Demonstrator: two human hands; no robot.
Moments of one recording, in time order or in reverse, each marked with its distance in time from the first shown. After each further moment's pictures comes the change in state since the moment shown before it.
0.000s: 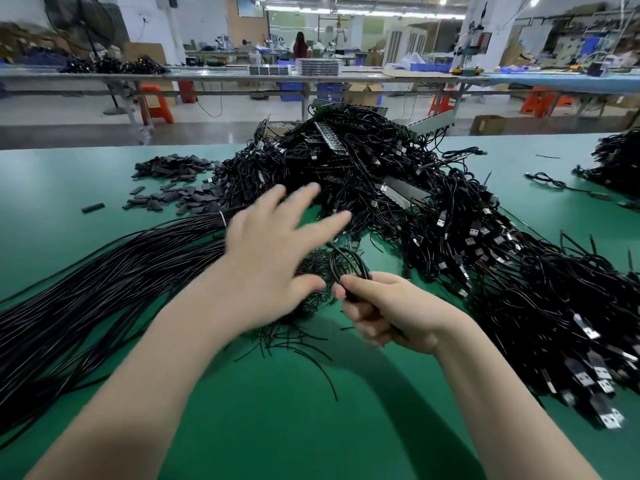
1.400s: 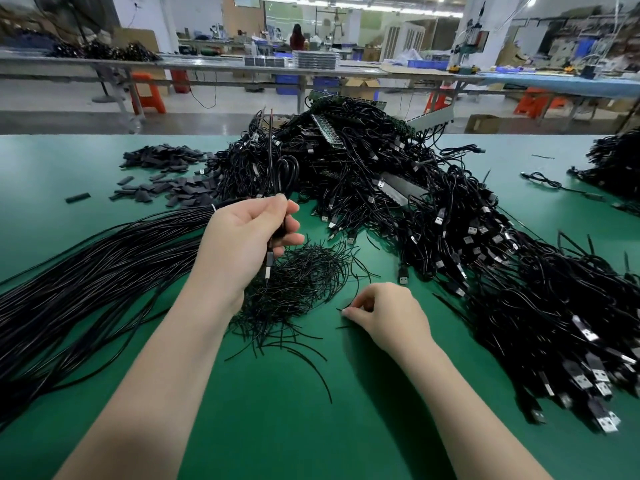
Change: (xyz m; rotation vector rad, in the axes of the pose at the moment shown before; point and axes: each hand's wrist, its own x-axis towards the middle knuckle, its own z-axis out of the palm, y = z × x) left_hand 0.014 -0.005 0.025 -1.396 0.404 -0.542; right_hand 0.032 0.049 -0.017 -1.015 0.711 0.036
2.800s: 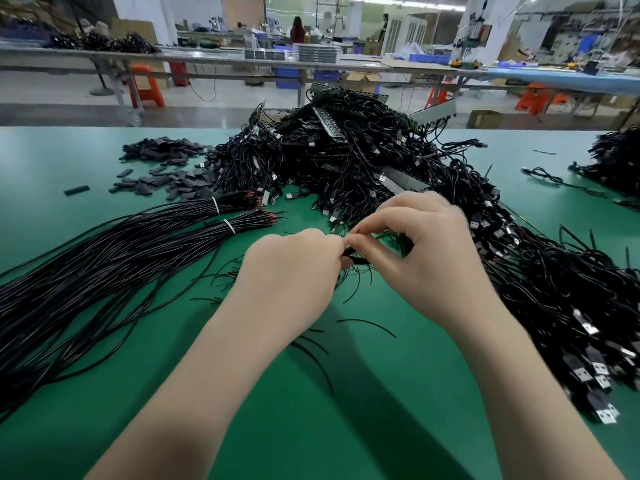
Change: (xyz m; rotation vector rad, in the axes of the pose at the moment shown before) left_hand -0.031 0.010 0.029 1.478 -0.279 0.480; right_hand -0.036 -0.047 -0.088 0.109 0.480 -0.588
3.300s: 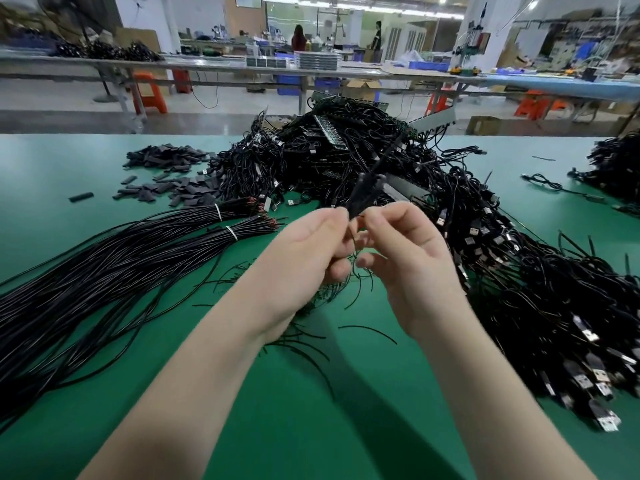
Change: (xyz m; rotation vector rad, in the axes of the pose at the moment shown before) left_hand -0.003 0.001 -0.010 -1.572 -0.073 -0.150; right_hand -0.001 -0.005 0.024 1.276 0.022 0.468
